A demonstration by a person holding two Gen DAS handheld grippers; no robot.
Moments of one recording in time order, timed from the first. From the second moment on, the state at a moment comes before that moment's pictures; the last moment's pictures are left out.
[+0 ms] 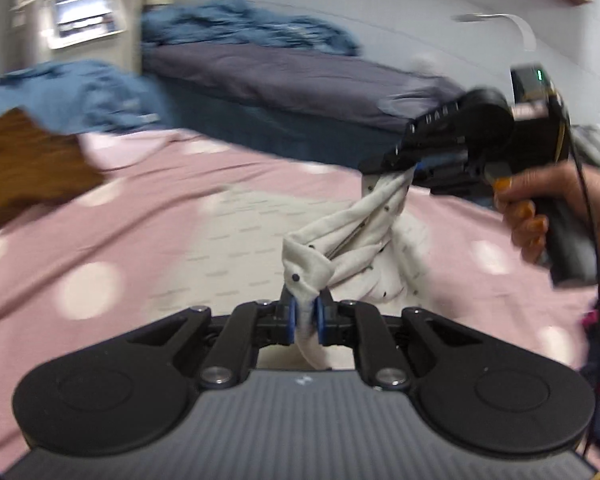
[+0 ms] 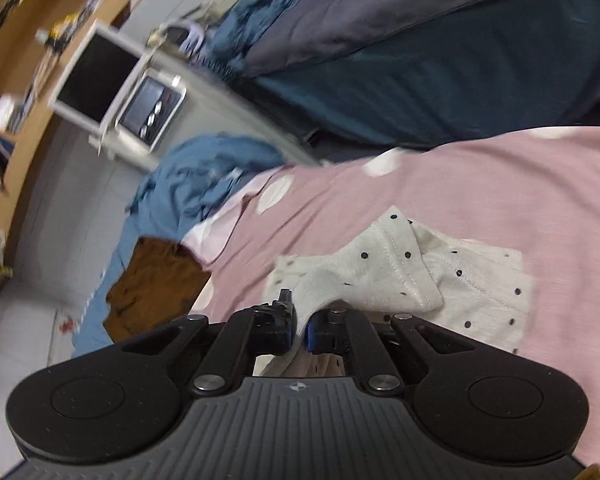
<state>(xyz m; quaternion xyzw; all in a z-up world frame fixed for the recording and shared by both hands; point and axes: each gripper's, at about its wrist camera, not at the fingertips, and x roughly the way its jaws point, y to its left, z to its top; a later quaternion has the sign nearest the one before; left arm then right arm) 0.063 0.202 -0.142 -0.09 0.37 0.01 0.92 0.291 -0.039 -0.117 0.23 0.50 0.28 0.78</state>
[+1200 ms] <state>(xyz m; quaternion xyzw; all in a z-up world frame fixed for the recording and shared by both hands) 0.065 0.293 -0.231 -0.36 0.40 0.05 0.84 0.236 -0.095 -0.183 0.27 0.53 0.21 0.78</state>
